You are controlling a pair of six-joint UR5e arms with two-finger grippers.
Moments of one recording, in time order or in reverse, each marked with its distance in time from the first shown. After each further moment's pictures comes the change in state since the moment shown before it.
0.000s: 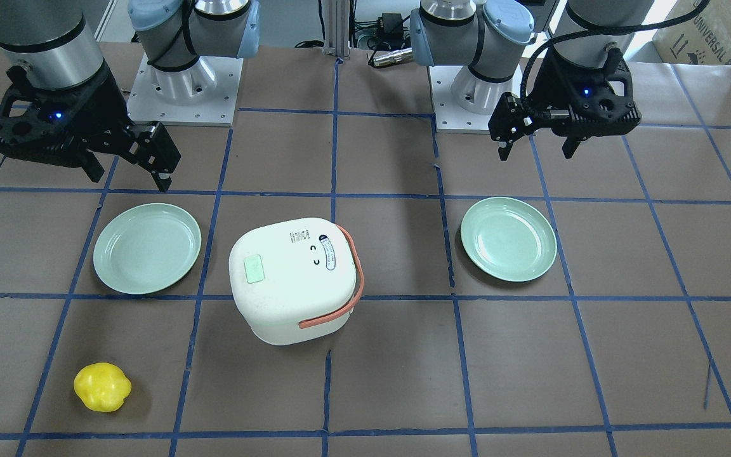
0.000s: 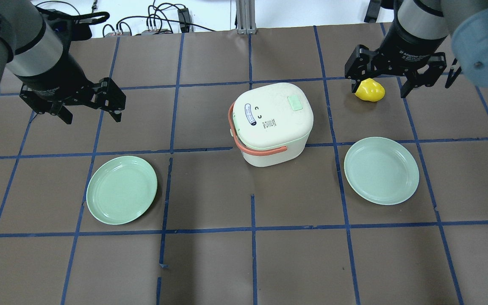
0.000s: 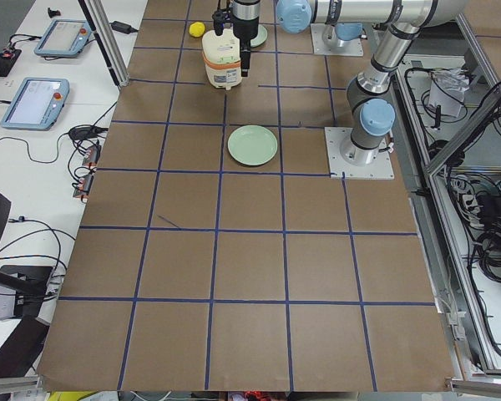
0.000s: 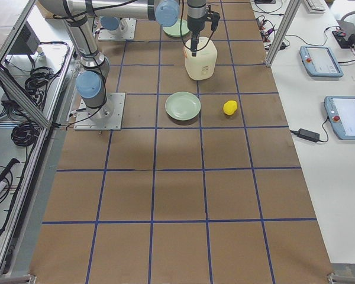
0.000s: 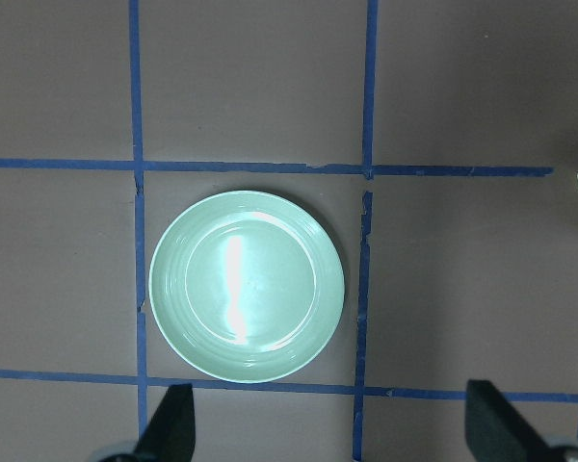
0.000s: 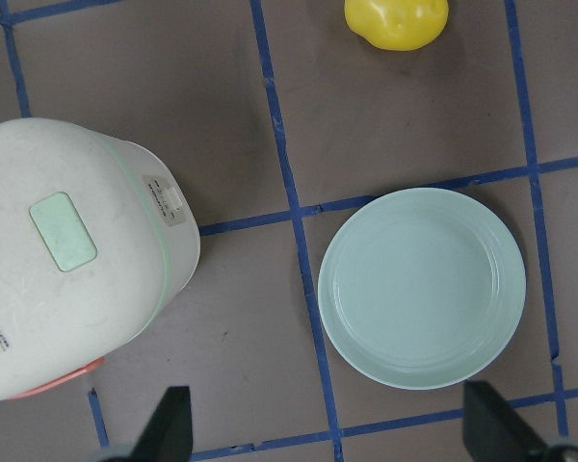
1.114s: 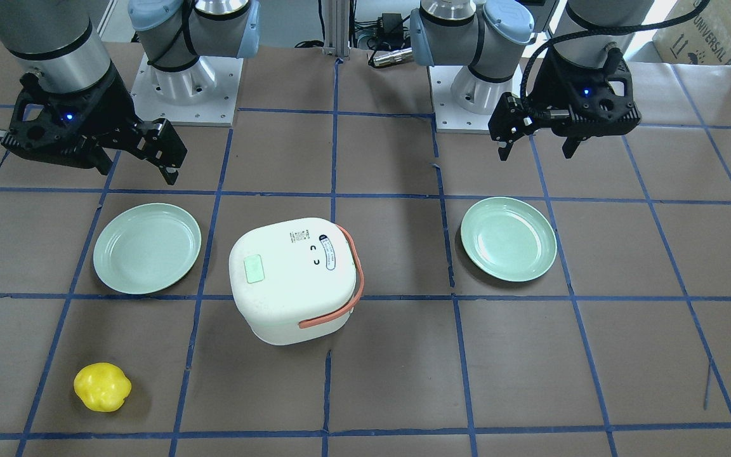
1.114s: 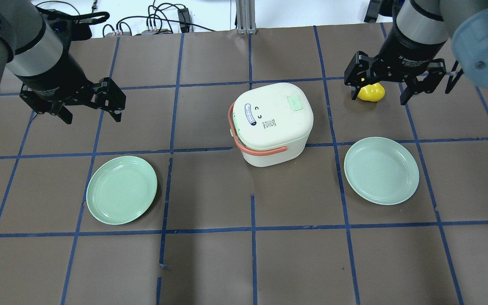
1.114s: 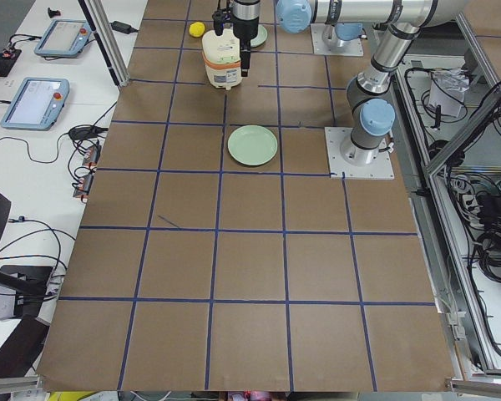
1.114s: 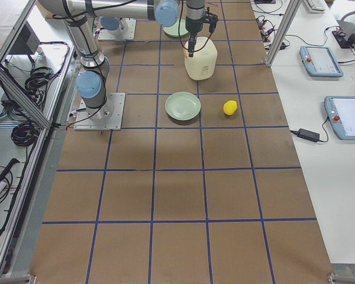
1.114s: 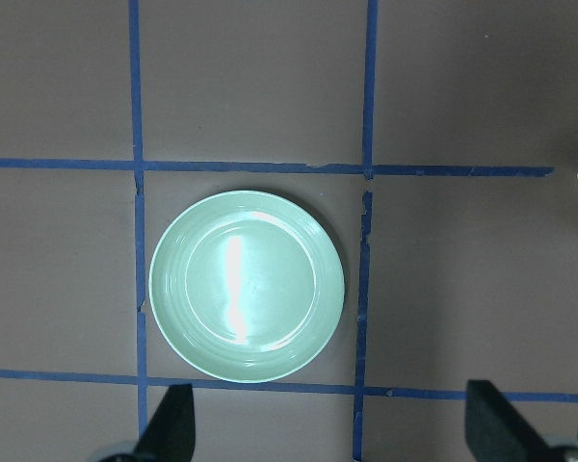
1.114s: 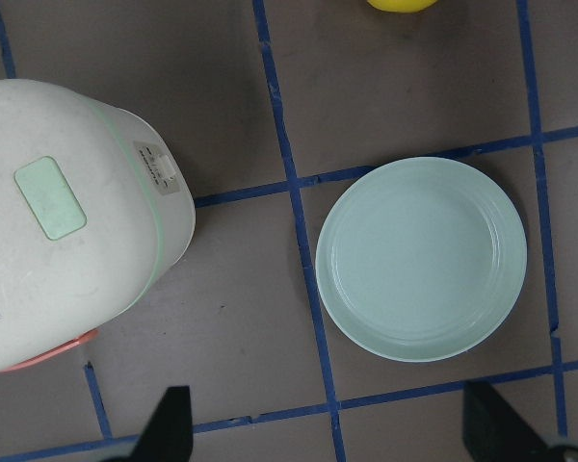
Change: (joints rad) left arm 0.000 0.000 0.000 0.000 0.000 0.000; right arm 0.001 -0.003 0.001 0.040 0.002 0.001
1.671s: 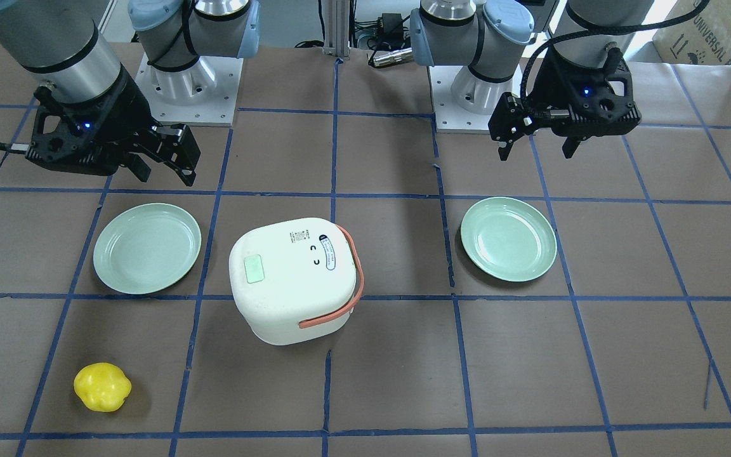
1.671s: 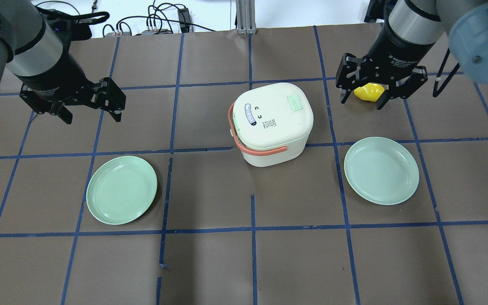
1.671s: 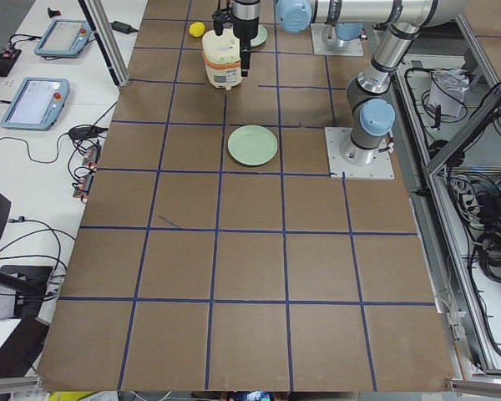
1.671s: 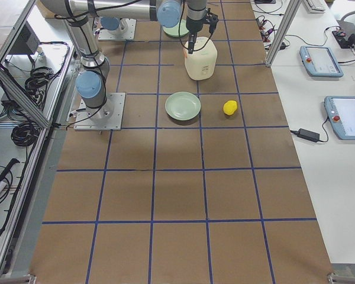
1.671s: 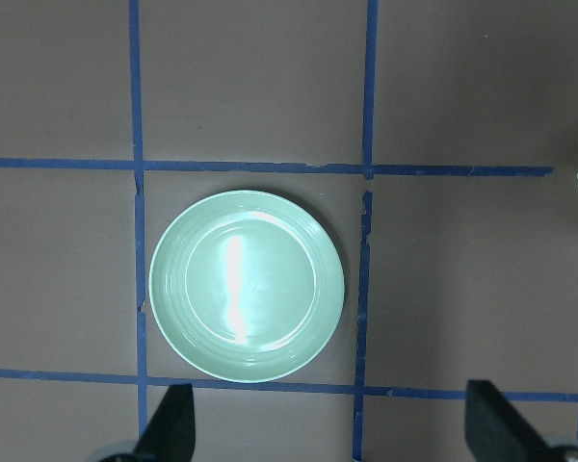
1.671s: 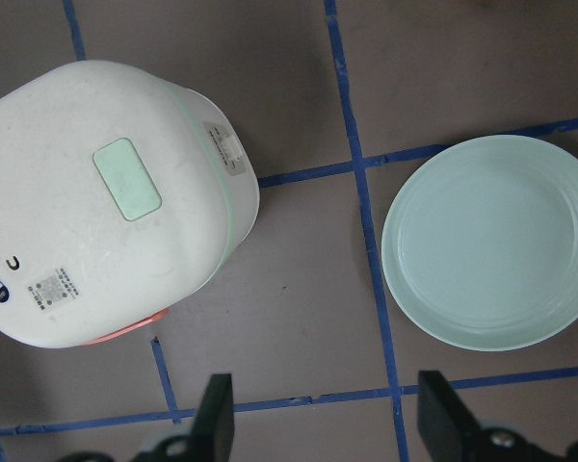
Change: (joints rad) left arm 0.000 0.000 0.000 0.000 0.000 0.000; right arm 0.000 0.024 -0.012 0.031 0.126 -0.001
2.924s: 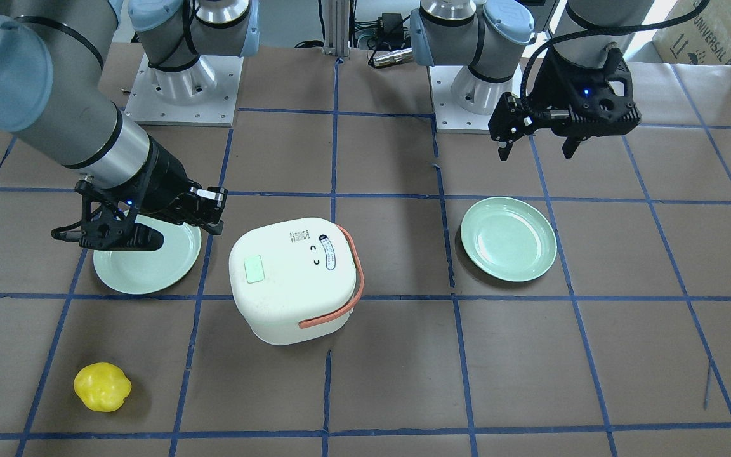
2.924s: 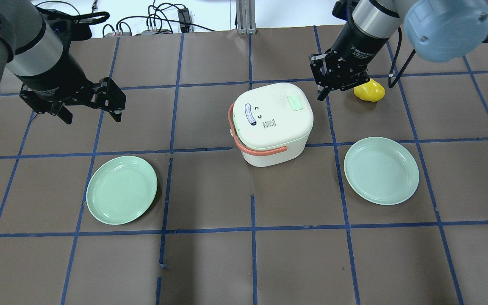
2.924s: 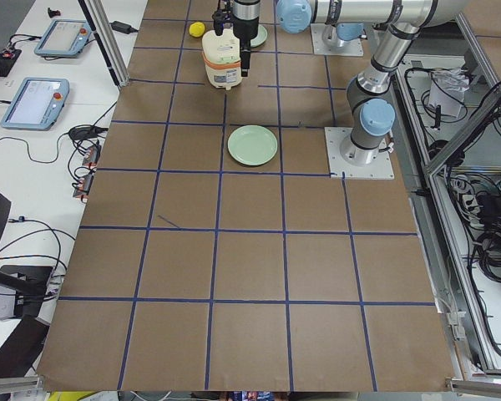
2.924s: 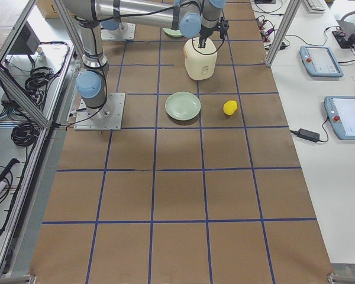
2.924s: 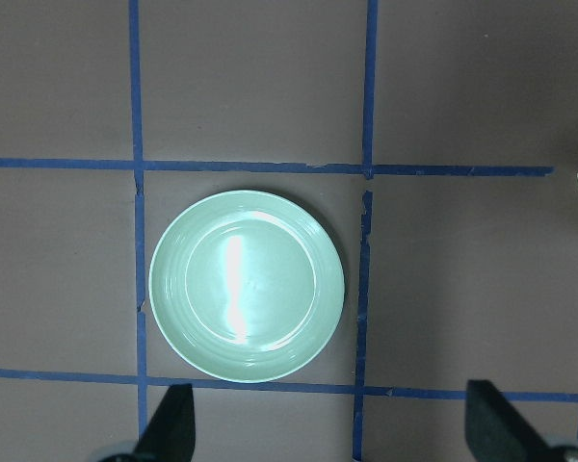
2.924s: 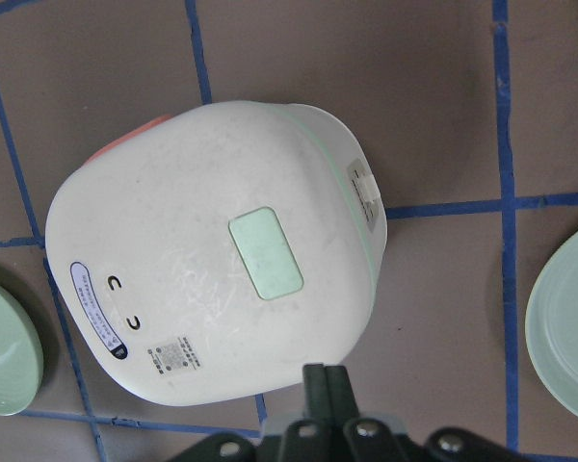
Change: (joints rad) left arm 0.000 0.000 0.000 0.000 0.000 0.000; right arm 0.033 0.191 -0.100 -0.056 0.171 -0.043
